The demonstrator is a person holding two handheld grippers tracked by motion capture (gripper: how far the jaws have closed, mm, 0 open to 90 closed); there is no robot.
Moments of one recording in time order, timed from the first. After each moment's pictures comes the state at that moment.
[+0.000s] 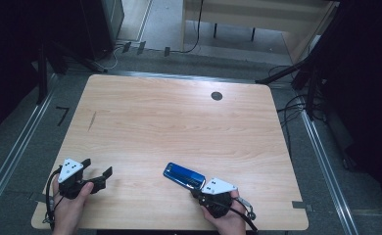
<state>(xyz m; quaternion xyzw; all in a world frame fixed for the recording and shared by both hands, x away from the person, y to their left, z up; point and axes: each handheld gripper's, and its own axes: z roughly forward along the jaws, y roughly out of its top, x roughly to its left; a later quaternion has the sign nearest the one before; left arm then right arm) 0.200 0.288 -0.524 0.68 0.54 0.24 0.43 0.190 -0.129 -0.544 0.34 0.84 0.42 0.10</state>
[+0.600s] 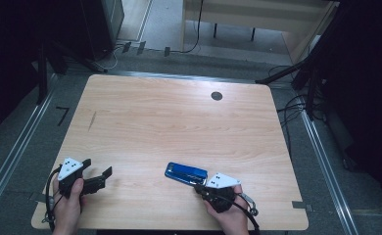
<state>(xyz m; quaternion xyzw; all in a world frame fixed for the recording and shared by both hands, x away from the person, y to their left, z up) 0.203 0.289 -0.525 0.69 0.54 0.23 0.42 0.204 -0.138 -0.545 0.36 0.83 0.43 0.09</state>
